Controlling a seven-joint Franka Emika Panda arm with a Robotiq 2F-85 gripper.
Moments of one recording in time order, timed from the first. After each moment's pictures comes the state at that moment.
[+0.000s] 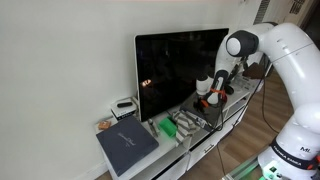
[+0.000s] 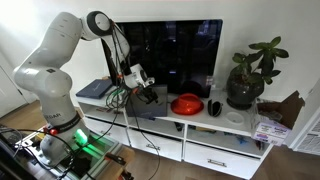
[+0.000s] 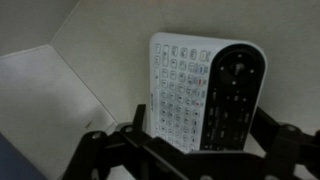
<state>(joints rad) 0.09 0.84 -0.30 -2.04 -0.74 2.97 0.88</state>
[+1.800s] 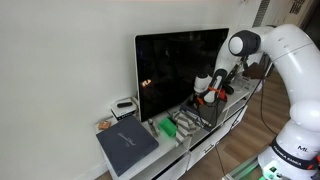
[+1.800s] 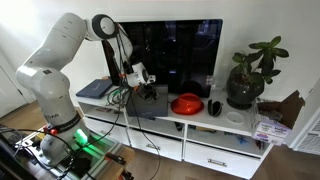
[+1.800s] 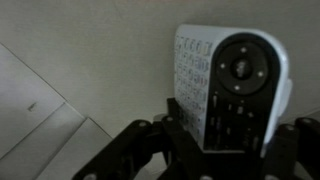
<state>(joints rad) -0.04 0.85 -0.16 -1.97 -0.72 3.04 0.88</state>
